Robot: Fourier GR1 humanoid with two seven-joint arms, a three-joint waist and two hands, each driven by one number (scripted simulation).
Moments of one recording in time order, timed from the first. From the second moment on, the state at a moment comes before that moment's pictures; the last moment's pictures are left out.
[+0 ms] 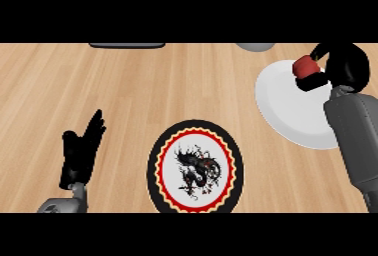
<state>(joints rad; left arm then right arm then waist) -0.05 0.11 -0.02 -1.46 -0.08 0.15 0.22 -0.74 -0.36 -0.13 -0.92 0.94 -0.20 0.36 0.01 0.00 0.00</state>
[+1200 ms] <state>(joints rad) -0.03 0.12 0.00 -1.46 -0.08 0.13 0.21 -0.78 -0.41 -0.44 -0.60 0.52 0.00 -0.19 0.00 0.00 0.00</state>
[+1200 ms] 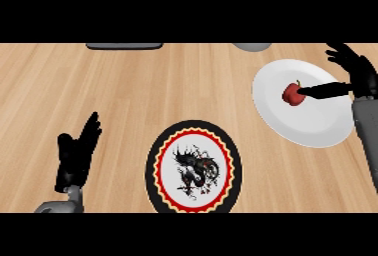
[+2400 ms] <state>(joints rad) -0.04 0.11 0.02 -1.47 -0.08 0.10 0.23 -0.65 -0.45 -0.48 -0.56 0.25 0.12 -0.45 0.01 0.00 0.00</state>
